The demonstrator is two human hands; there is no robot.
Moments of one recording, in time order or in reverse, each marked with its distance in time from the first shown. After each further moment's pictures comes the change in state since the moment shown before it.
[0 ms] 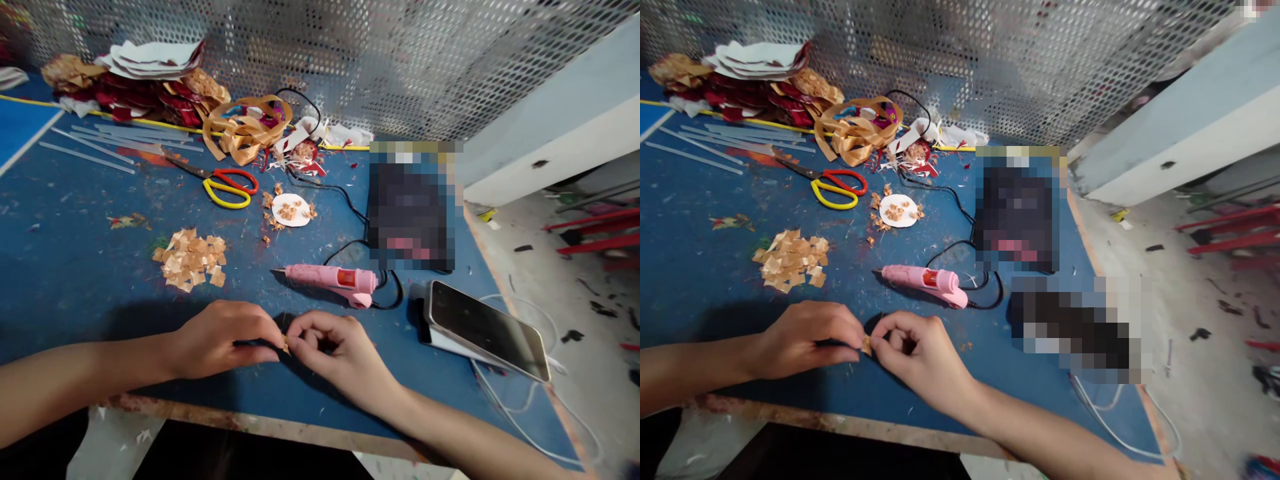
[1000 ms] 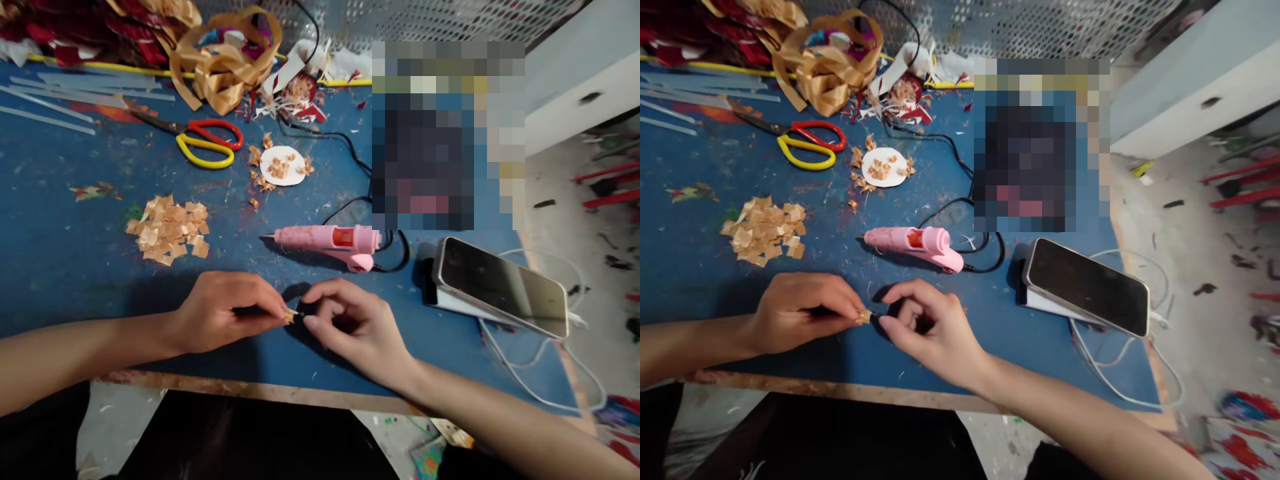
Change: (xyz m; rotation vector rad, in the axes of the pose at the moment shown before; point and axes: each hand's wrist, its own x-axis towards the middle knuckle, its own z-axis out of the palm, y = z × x) left_hand 0.020 0.005 0.021 -0.148 0.192 0.005; right_hand -0.020 0.027 -0.011 0.183 0.128 -0.120
